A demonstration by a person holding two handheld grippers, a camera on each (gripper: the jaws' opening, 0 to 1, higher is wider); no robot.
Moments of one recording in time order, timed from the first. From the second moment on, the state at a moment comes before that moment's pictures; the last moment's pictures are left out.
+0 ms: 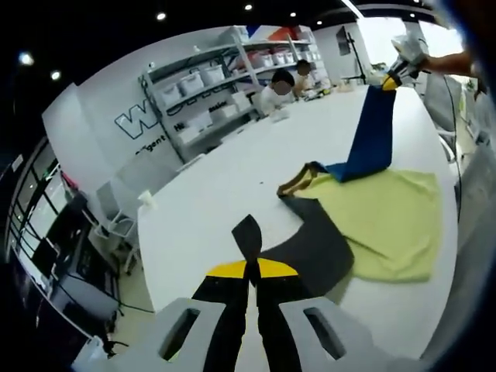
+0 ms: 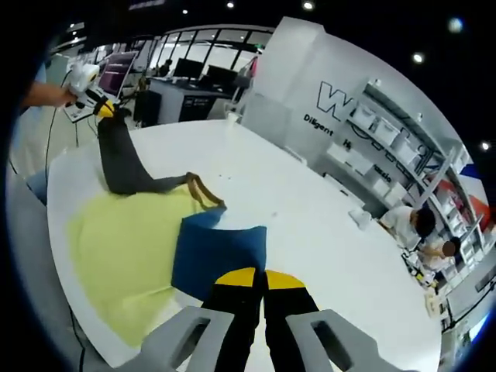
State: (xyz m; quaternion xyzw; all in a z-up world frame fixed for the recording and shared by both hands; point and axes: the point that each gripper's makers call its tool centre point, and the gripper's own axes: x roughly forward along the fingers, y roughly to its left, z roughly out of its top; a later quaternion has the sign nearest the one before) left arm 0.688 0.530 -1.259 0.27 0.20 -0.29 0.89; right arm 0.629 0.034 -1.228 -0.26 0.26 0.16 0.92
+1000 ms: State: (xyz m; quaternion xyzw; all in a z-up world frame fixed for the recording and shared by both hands) left arm 0.732 0.597 -1.238 0.33 0.21 -0.21 0.90; right arm 0.649 -0.058 -1.215 -0.26 0.29 0.08 0.92
